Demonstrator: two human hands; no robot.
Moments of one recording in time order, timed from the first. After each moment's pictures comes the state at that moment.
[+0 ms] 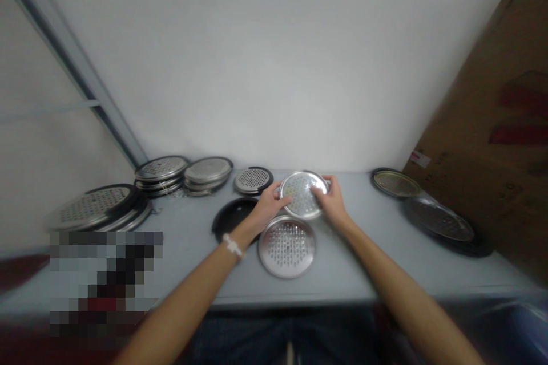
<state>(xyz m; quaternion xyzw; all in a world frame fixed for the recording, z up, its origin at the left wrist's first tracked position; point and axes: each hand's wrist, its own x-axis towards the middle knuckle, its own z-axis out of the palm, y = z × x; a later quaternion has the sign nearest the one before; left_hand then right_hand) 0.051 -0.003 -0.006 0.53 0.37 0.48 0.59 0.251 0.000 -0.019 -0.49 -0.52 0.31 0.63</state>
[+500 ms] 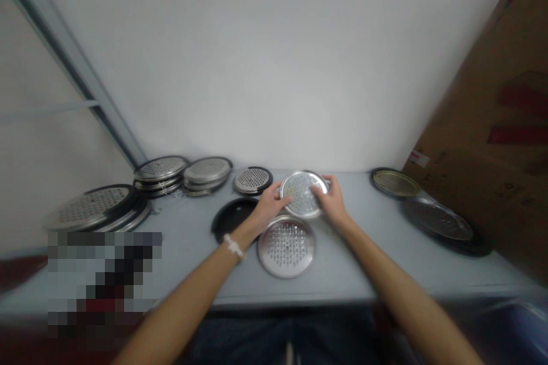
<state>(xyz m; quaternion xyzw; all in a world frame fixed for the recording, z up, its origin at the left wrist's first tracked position) 0.055 -0.003 -0.008 0.53 0.37 0.49 0.58 0.251 0.001 -0.014 -0.50 -0.52 0.29 0.63</state>
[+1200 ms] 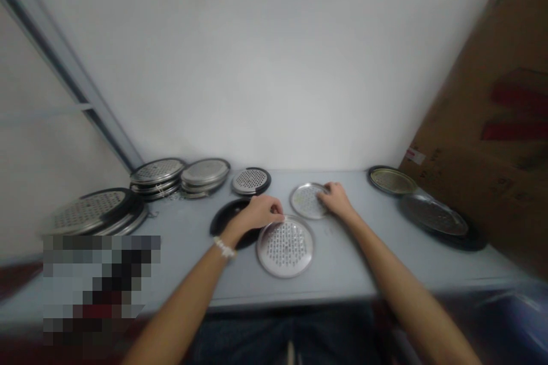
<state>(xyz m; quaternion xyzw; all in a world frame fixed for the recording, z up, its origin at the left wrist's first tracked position) 0.018 -0.012 0.024 0.84 0.45 0.18 0.23 0.299 0.035 -0.048 -0.67 -0.64 0.10 0.35</state>
